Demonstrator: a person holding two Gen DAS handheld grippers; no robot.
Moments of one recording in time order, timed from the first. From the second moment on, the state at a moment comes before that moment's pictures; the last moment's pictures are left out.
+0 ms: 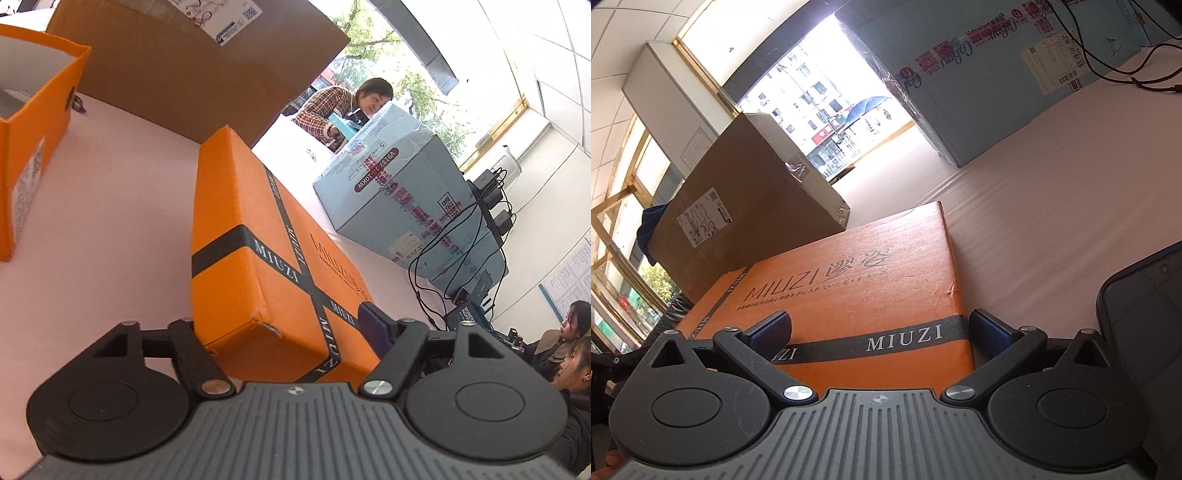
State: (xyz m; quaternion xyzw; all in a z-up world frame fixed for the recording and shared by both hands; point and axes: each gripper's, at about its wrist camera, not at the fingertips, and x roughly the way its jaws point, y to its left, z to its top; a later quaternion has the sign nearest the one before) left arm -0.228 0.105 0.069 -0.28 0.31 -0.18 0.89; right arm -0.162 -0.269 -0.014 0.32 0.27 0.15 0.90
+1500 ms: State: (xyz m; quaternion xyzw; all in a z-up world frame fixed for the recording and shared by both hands) left arm -0.335 0.236 -0.012 -0.47 0.38 -0.23 0.76; right arm -0.235 -0.190 0.031 0.20 0.37 0.11 0.90
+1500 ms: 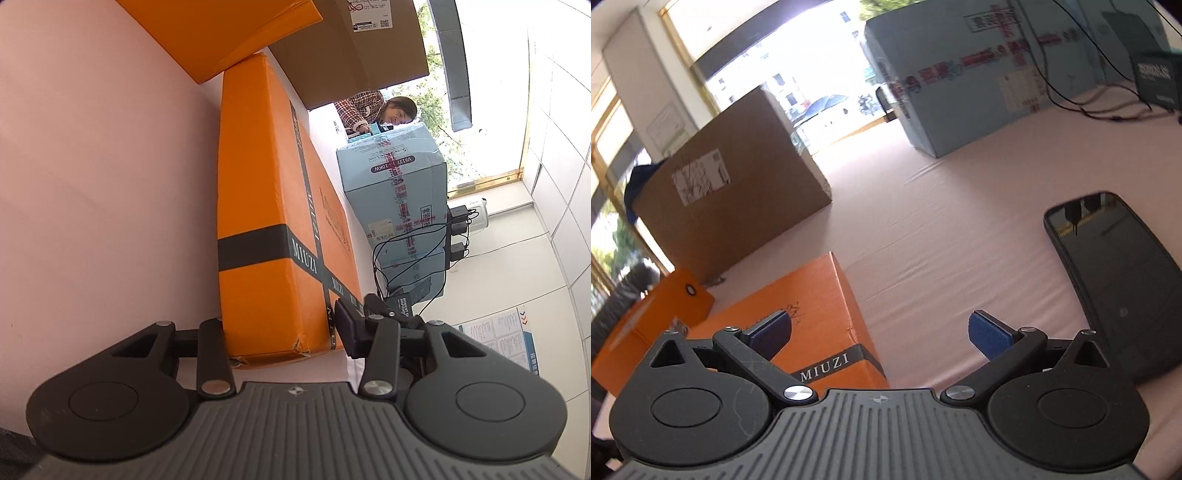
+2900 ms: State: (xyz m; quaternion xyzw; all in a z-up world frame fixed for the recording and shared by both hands) left arm -0.403 0.342 0.140 -0.29 0.15 -0.21 0.92; right arm -0.215 -0.108 0.110 0.36 0.23 0.51 0.75
